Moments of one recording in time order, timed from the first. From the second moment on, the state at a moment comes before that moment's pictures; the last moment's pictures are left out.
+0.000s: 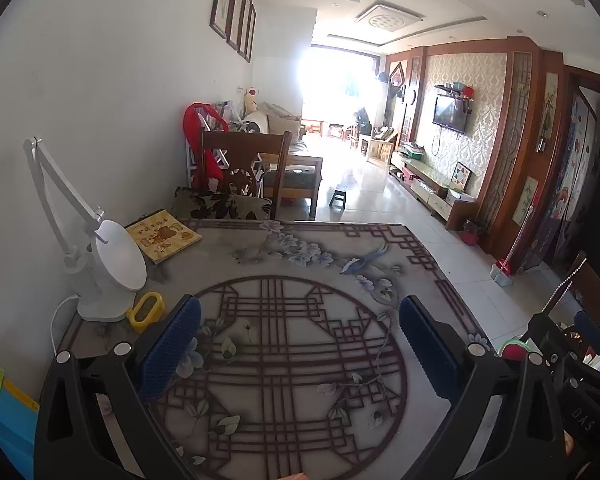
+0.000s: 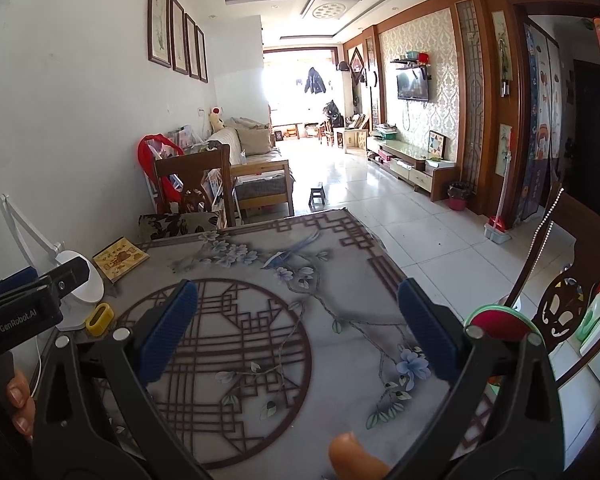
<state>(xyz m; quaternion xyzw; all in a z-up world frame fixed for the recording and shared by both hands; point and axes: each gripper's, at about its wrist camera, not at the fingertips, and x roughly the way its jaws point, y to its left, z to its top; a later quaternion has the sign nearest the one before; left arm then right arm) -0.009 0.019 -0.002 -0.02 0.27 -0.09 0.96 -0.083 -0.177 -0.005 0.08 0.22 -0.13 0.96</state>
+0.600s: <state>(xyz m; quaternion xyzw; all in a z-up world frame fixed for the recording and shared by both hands) -0.012 0.015 -0.004 -0.02 0.27 -0.10 0.96 -0.085 -0.193 -0.008 0.09 0.22 -0.13 0.96</state>
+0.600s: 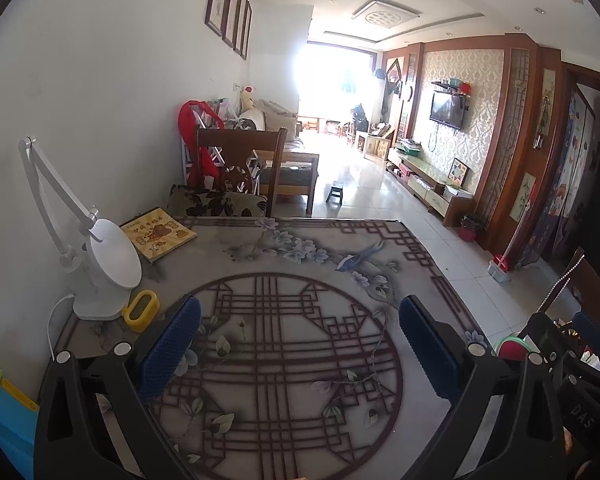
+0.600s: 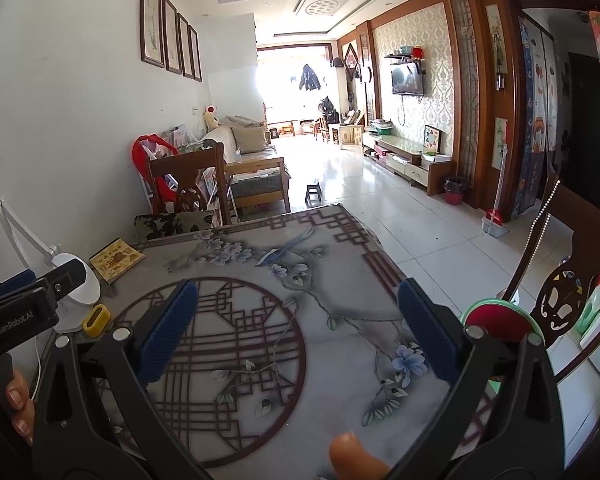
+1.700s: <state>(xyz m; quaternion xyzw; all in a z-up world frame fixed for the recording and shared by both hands) 0.020 0.020 -0.022 -0.02 0.31 -0.09 0.95 -0.054 -0.199 -0.033 0.09 0.27 -0.13 0.95</state>
